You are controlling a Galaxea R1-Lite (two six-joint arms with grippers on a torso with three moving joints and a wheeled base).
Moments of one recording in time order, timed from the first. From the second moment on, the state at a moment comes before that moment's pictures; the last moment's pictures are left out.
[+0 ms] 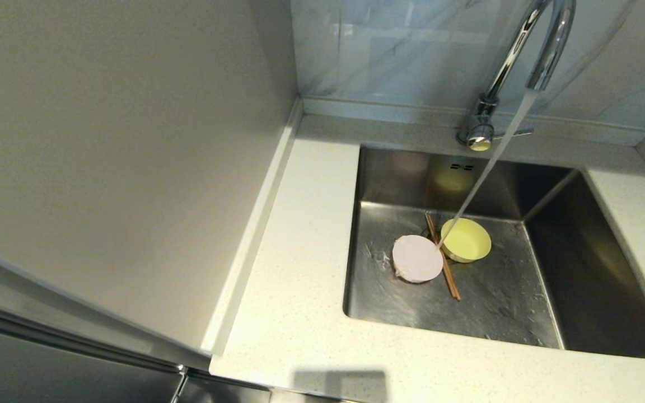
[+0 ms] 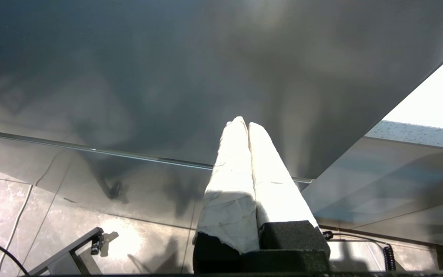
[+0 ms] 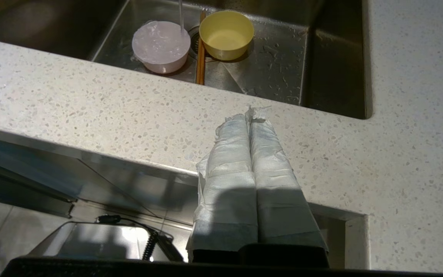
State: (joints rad) left arm 0.00 0.00 0.00 0.00 0.02 -0.03; right arm 0.01 0.00 0.00 0.00 -0.01 -0.02
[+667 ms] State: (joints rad) left arm 0.00 0.00 0.00 0.00 0.02 -0.03; right arm 0.00 0.18 -0.05 -0.19 -0.01 0.00
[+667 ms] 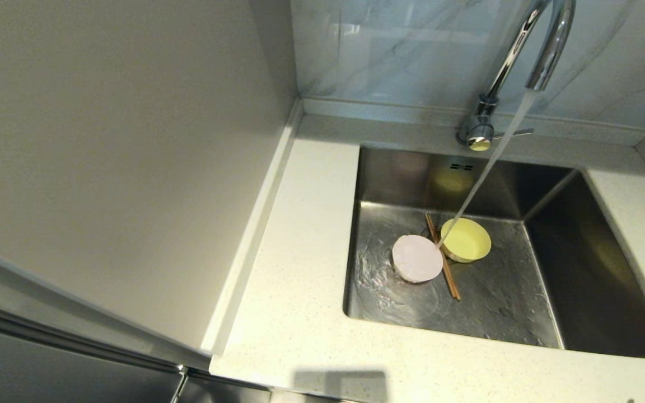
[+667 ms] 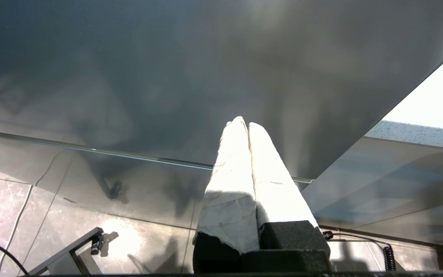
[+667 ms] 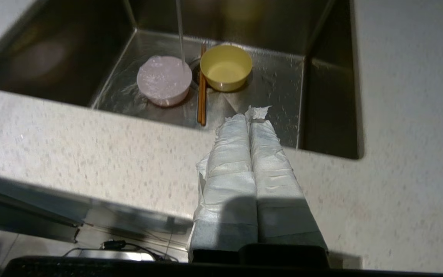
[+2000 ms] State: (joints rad) left arm 0.00 0.00 0.00 0.00 0.02 -0.03; right arm -0.06 1.64 -1.72 0.26 -0.05 -0.03
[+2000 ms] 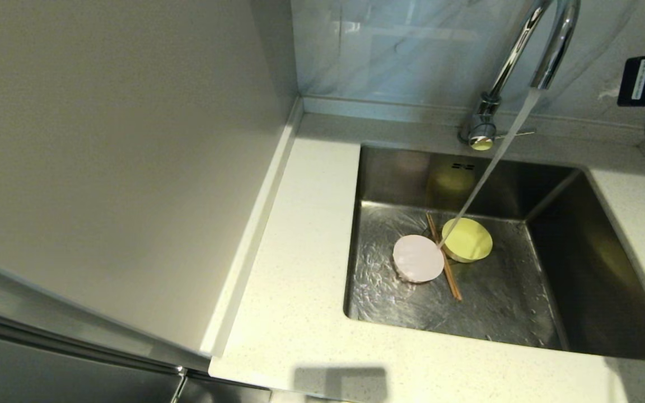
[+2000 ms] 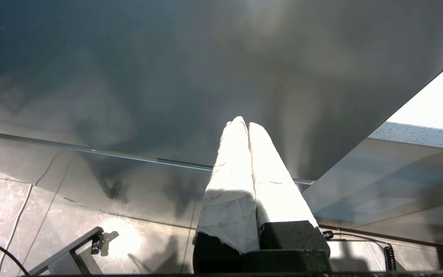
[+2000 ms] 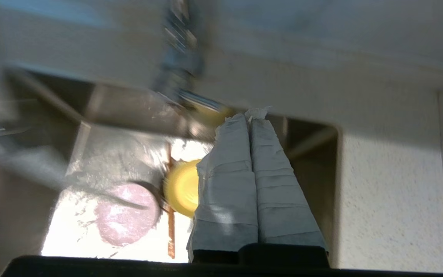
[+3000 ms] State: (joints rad) left arm 0.00 0.00 0.00 0.00 0.02 -0.03; right arm -0.09 2.00 -1.98 0.40 0.09 -0.02
